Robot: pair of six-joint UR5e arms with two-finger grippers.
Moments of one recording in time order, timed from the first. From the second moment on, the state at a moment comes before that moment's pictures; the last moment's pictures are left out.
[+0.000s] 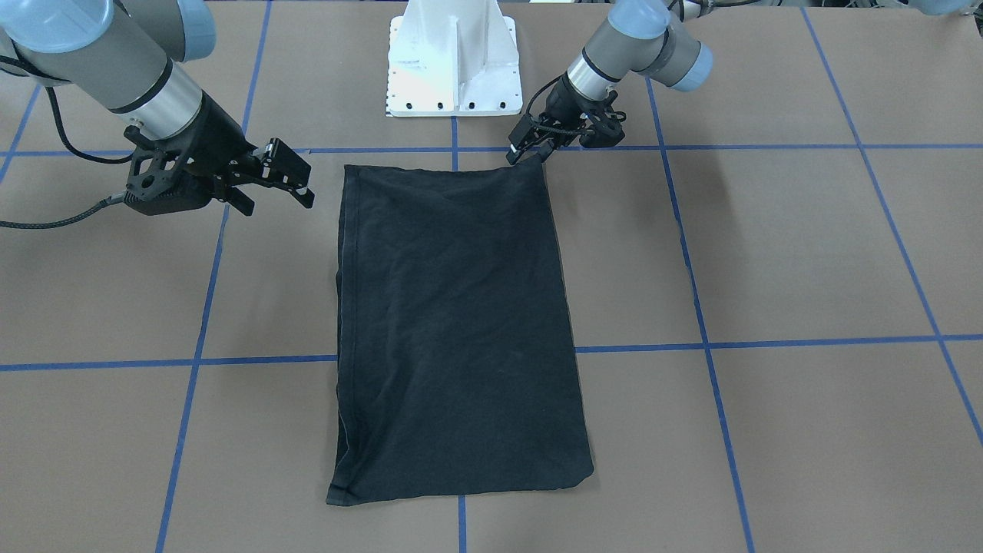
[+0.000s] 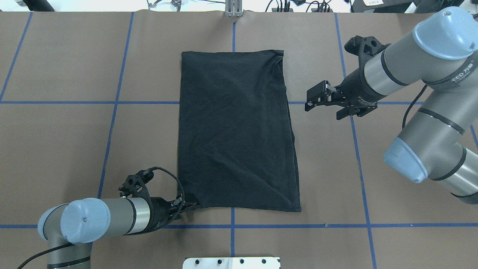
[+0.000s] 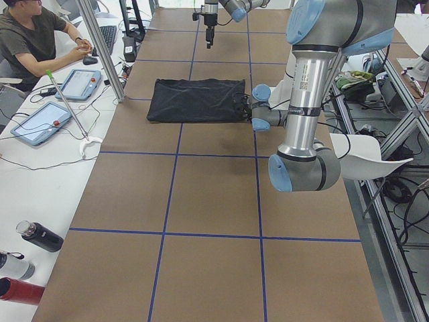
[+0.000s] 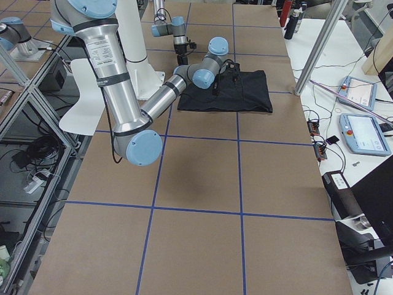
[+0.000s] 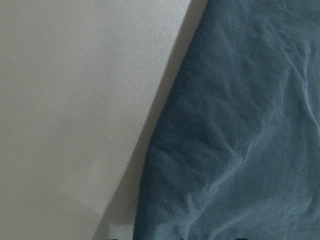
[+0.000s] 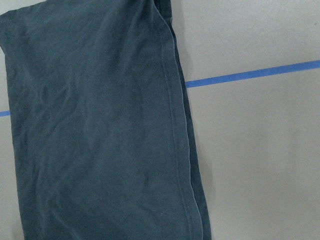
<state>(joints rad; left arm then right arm) -0.20 -1.78 -1.82 -2.40 -1.61 -1.94 0.84 -1.23 1.96 -1.34 2.25 1.24</state>
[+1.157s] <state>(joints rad) -0.22 -1.78 -1.84 -2.40 -1.61 -1.92 0.80 -1.24 1.96 -1.33 2.24 1.34</state>
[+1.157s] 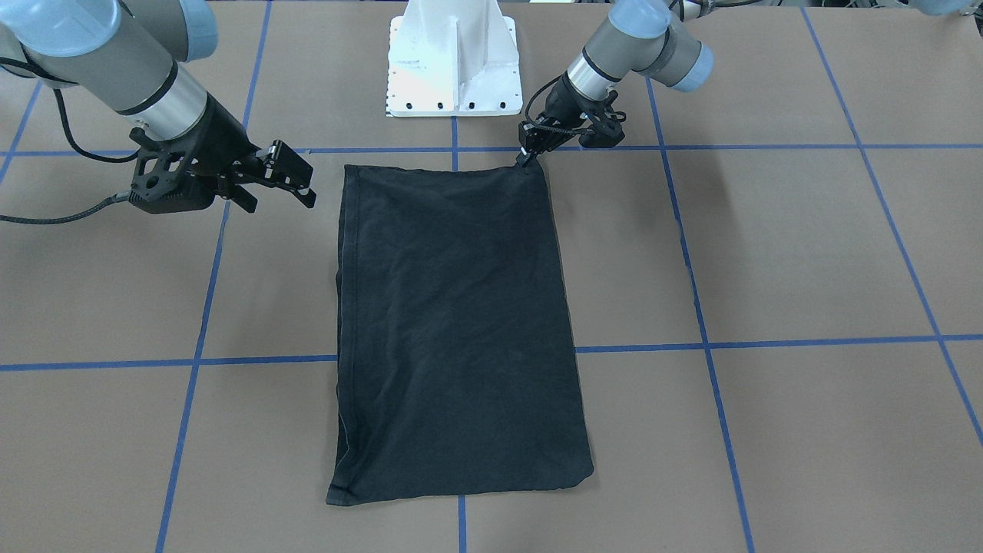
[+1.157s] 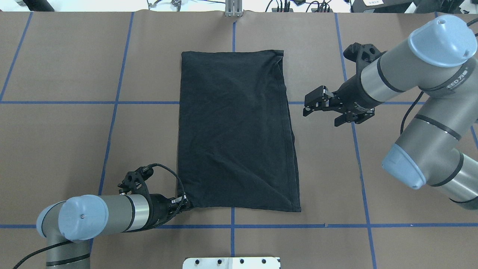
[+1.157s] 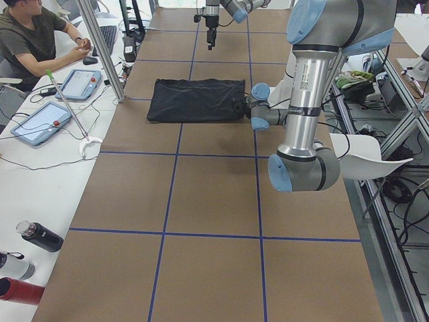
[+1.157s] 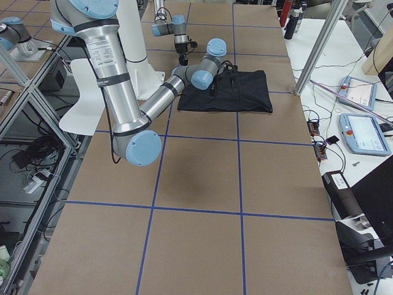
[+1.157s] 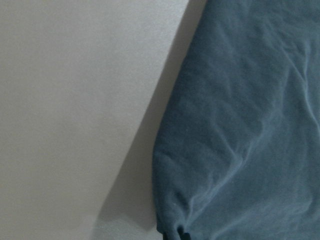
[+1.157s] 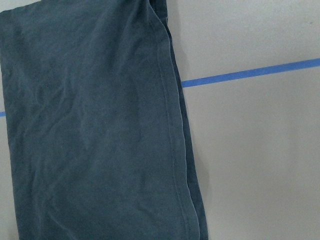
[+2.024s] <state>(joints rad) -0.23 -1.79 -1.91 -2.37 -1.62 -1.93 0.43 -1.23 1.96 -1.28 1.85 1.66</state>
